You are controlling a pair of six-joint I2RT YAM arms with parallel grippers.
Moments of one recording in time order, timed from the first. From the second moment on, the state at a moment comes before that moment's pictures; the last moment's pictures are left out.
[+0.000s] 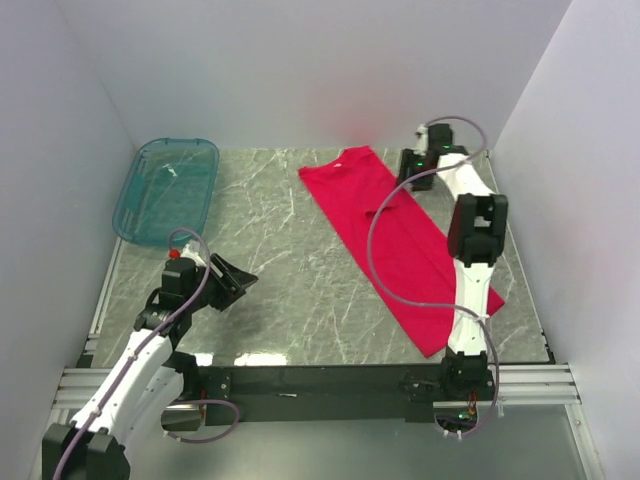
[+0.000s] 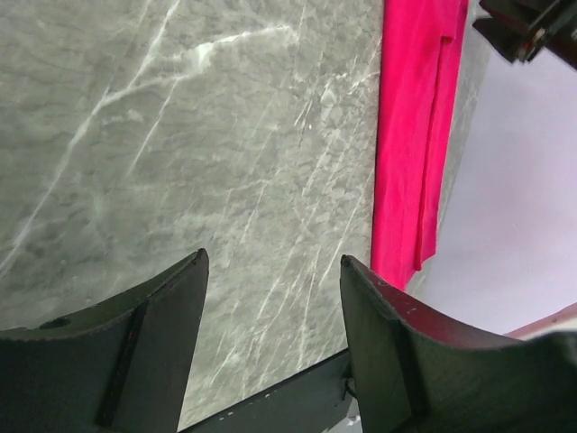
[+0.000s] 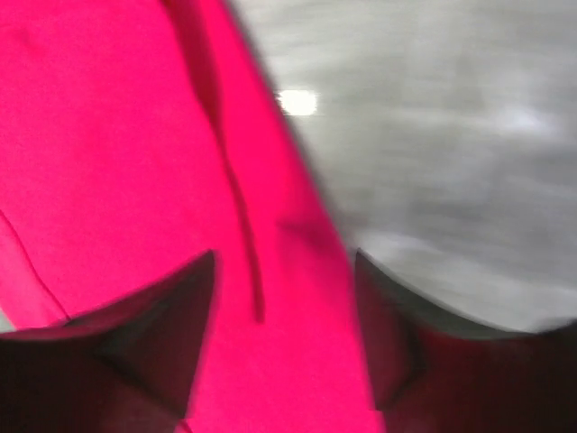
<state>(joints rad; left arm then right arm) -0.19 0.67 0.33 -0.25 0.32 -1.00 0.03 2.38 2.06 -0.66 -0.25 0.15</state>
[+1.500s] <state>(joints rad) -0.60 2.24 1.44 0.12 0.25 -1.15 -0.27 1.08 0.91 -0.23 -0.80 0.02</state>
